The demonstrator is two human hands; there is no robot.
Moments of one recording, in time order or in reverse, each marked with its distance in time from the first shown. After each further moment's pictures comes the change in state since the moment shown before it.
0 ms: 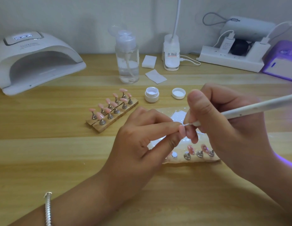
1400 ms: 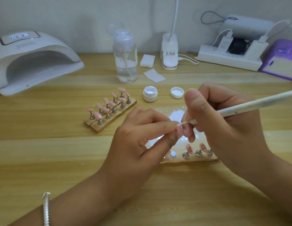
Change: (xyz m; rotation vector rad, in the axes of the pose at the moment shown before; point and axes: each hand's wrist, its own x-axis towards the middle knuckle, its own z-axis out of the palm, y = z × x) left_hand -0.001 -0.002 0.000 -0.005 0.000 0.008; right_hand 0.000 0.000 0.001 0.049 0.011 0.045
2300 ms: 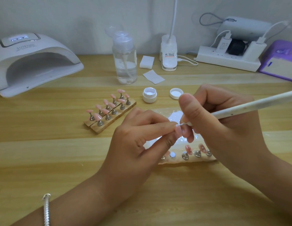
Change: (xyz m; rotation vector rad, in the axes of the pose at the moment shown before) left_hand 0.000 -0.003 0.001 -0.021 0.019 -0.006; right_hand 0.001 -0.005 0.002 -0.041 0.009 0.008
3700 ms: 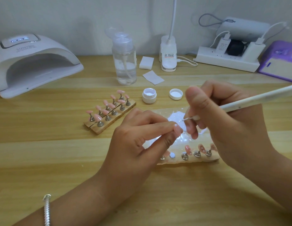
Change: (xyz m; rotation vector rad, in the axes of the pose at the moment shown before) left_hand -0.002 -0.001 0.001 -0.028 0.020 -0.059; right_hand 0.004 0.001 -0.005 0.109 0.016 0.009
